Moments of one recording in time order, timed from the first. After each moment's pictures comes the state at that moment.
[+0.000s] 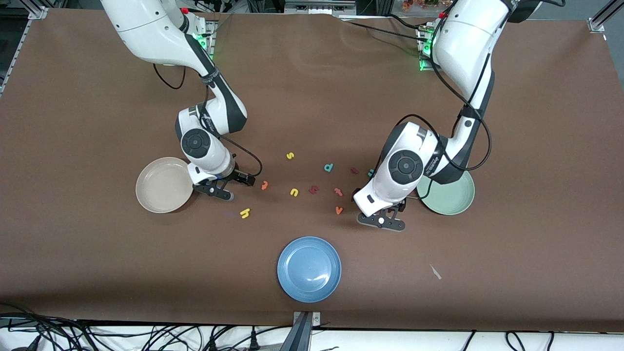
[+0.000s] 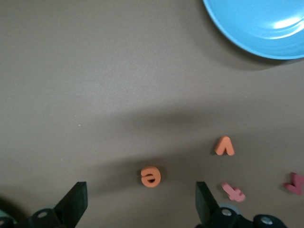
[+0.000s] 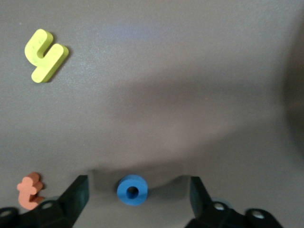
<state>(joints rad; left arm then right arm) -0.44 0.76 -0.02 -1.40 -0.01 2.18 -0.26 0.44 0.59 0.01 -1.93 0.07 2.50 0.70</state>
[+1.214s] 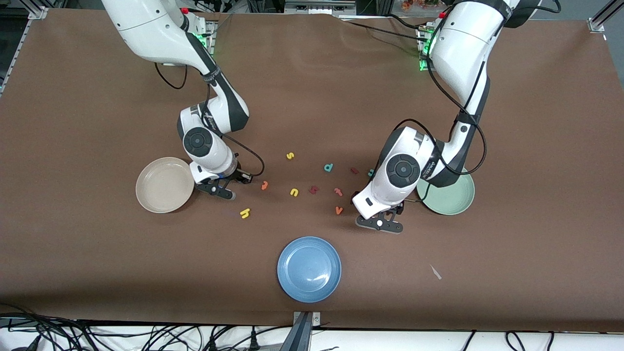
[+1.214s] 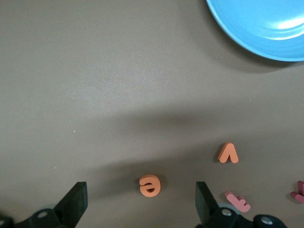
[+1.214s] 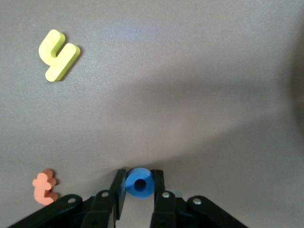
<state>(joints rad) -0.44 0.78 -0.02 -1.39 -0.01 2.20 -0.26 0.44 0.59 0.01 -1.91 0.07 2.47 0.73</state>
